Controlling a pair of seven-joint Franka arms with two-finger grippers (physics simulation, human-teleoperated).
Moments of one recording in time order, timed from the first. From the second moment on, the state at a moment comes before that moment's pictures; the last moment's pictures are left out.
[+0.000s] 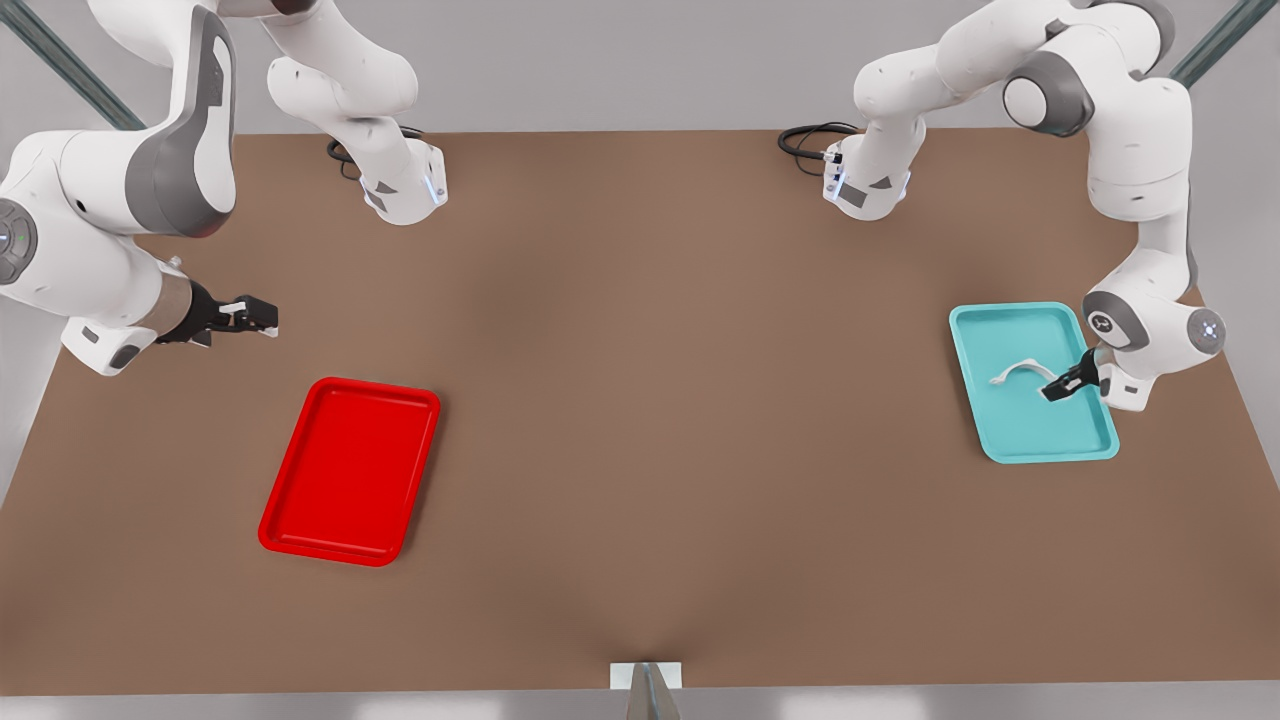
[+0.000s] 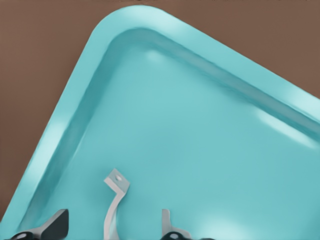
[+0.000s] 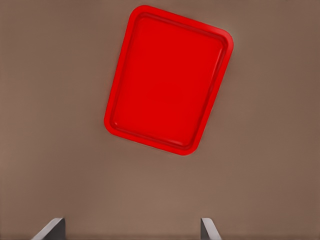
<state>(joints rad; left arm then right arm) 0.27 0.55 0.29 -2.04 -0.18 2.43 0.14 0.03 0.12 -0.05 -1.51 0.01 1.43 -0.15</state>
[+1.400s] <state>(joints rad) -0.35 0.43 0.25 -1.78 -0.16 2.22 0.12 0.12 0.21 -0.04 -1.41 0.04 1.44 -0.17</state>
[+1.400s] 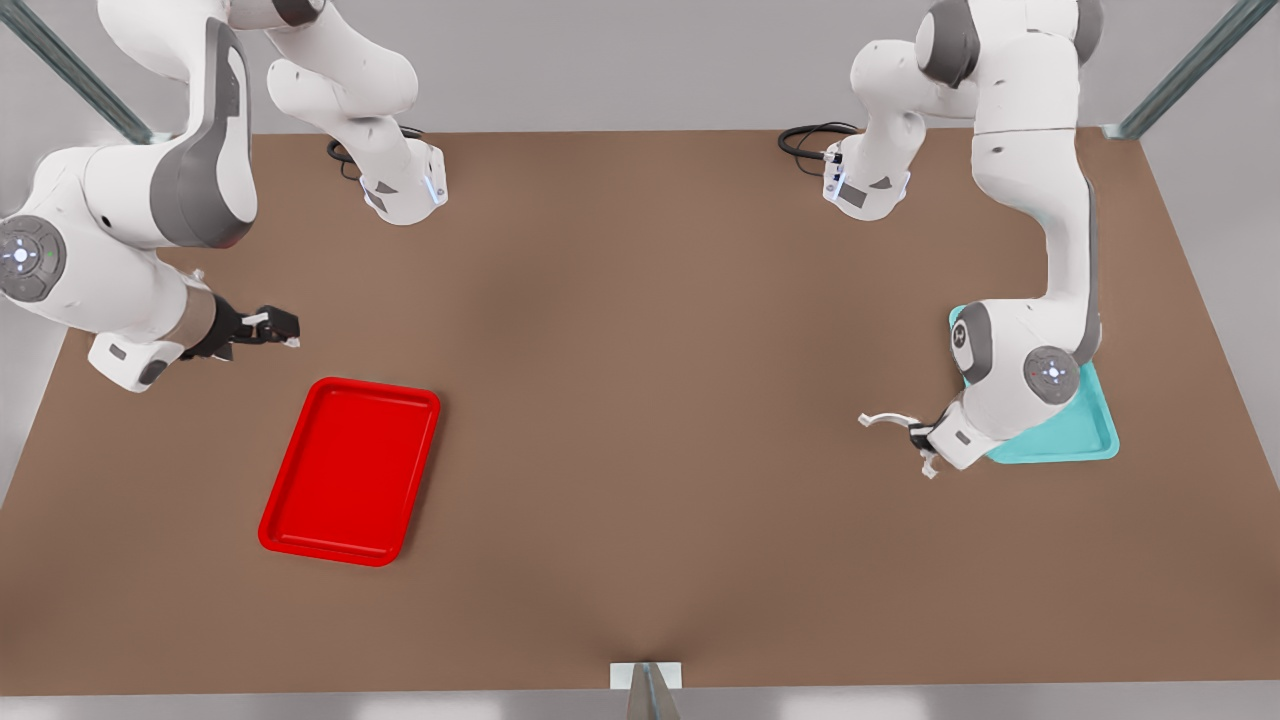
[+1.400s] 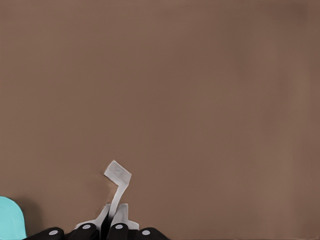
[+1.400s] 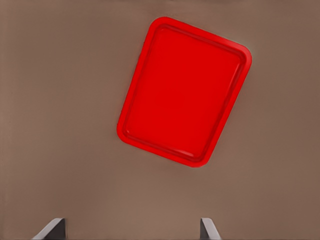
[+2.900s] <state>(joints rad) -0.68 0.90 0.02 -0.99 -0.19 1.89 -1.04 0.78 0.47 -0.04 -1.74 -0.47 2.47 -0.40</state>
